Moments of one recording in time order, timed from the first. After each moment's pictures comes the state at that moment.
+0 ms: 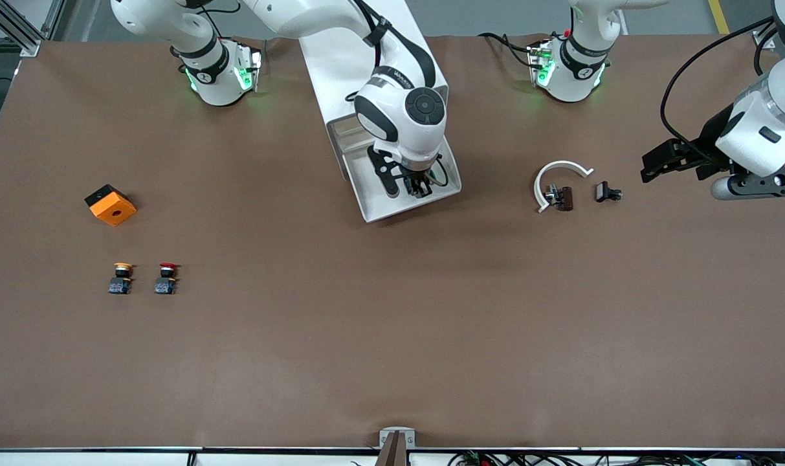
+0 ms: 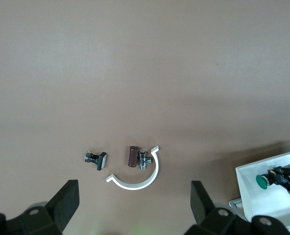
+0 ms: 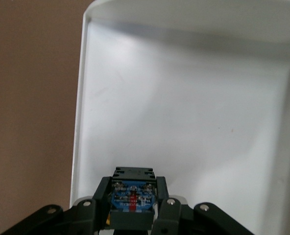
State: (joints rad) left arm 0.02 0.03 -0.15 -1.56 -0.04 1.55 -0.18; right arm 0.97 0.67 -0.02 -1.49 0.05 2.09 2.05
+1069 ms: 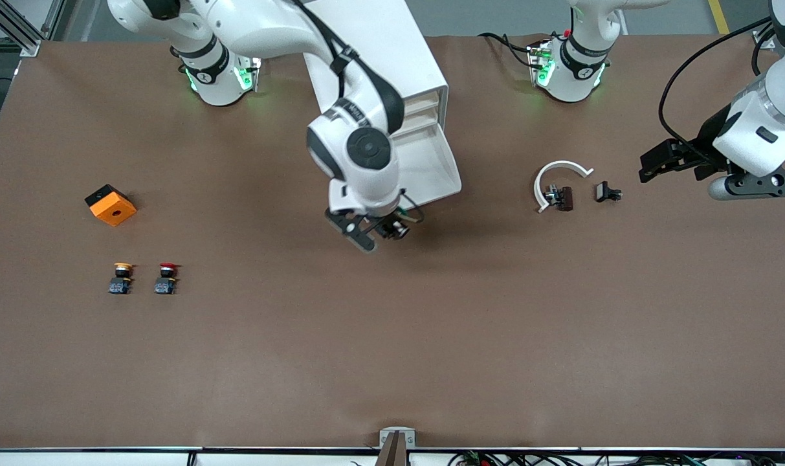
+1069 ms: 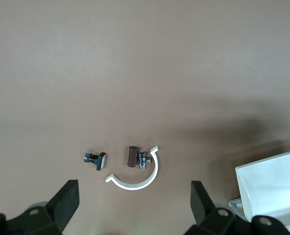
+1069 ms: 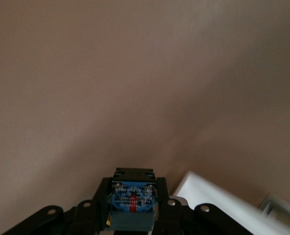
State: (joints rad) left arm 0.02 0.03 -0.15 -1.56 -0.04 1.55 -0.18; right arm 0.74 0.66 -0.05 -1.39 0.06 2.05 1.35
